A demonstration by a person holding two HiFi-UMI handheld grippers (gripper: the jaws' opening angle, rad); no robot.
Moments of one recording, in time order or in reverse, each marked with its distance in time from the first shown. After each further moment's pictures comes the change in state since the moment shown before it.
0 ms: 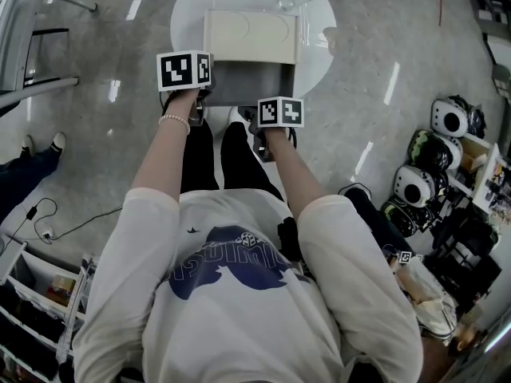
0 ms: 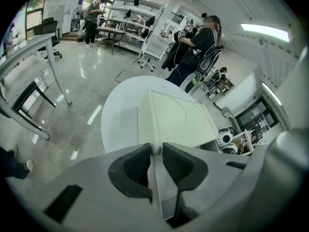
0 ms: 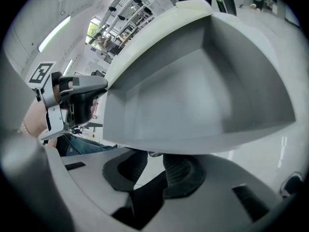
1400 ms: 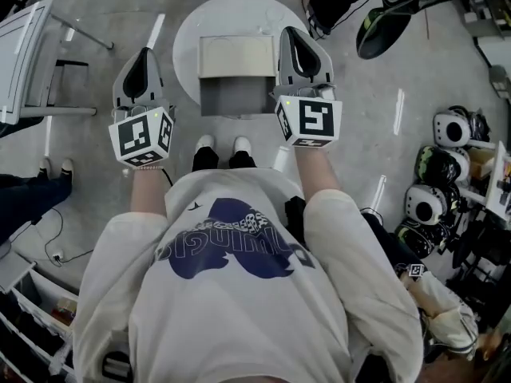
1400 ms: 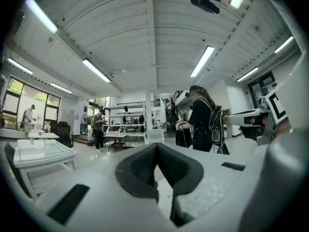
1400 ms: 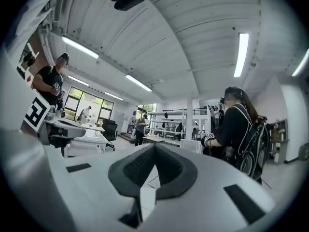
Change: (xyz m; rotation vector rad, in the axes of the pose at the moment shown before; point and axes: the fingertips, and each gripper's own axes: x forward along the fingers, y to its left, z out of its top) left arm -0.287 -0.086 0.084 0.452 -1.067 0.228; right arm -0.359 0.176 0.157 -0.903 -1.307 -0.247
